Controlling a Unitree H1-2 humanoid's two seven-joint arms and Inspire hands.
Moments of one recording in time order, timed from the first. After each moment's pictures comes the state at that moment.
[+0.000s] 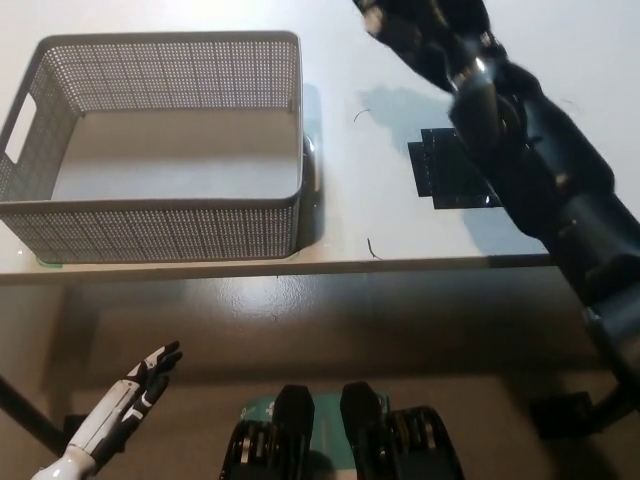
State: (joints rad) left_arm -0.07 0.37 -0.05 0.35 0.10 -0.42 -0.23; right_arm -1.24 -0.15 0.41 1.01 -0.61 -0.28 -0.38
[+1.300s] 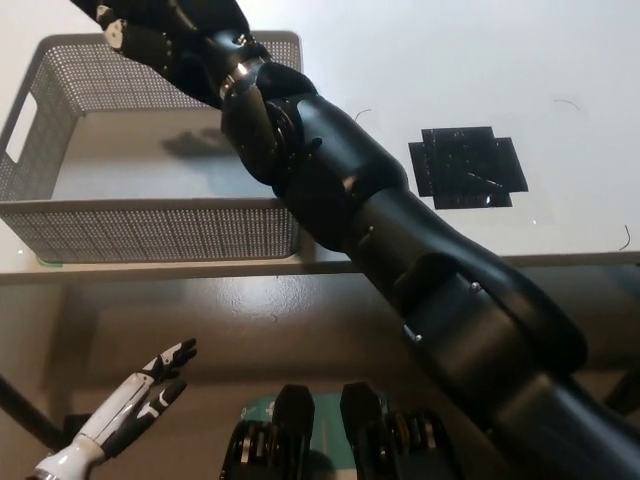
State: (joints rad) left_arm -0.10 0.40 -0.09 0.32 0.16 -0.41 -0.25; right_arm -1.43 0.21 0.38 1.25 -0.59 -0.26 -0.39
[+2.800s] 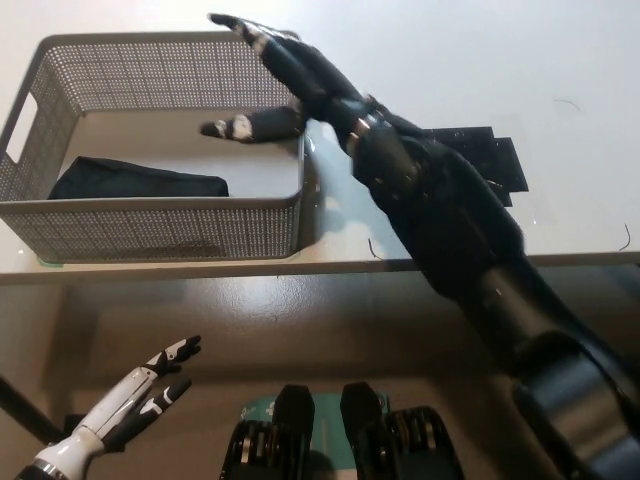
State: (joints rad) left_arm -0.12 0.41 -0.10 0.32 0.19 -0.41 -0.27; right_arm -1.03 0.00 0.30 0.68 -0.48 -0.13 0.10
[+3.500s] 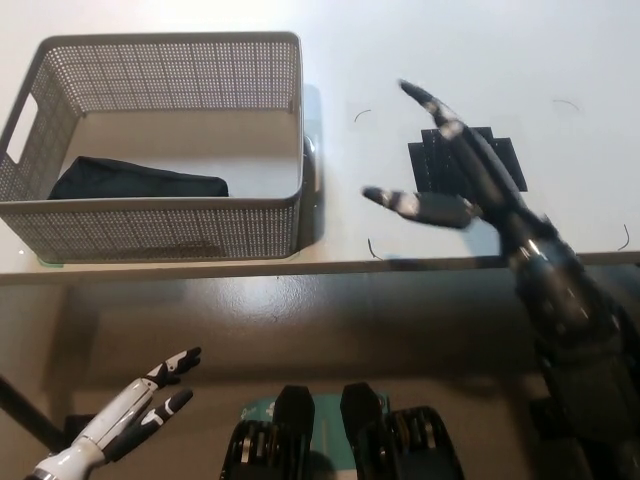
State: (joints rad) left_arm -0.10 0.41 -0.11 0.33 0.21 -0.41 -0.27; right_arm -0.53 -0.15 0.12 0.13 -0.36 -0.09 0.12
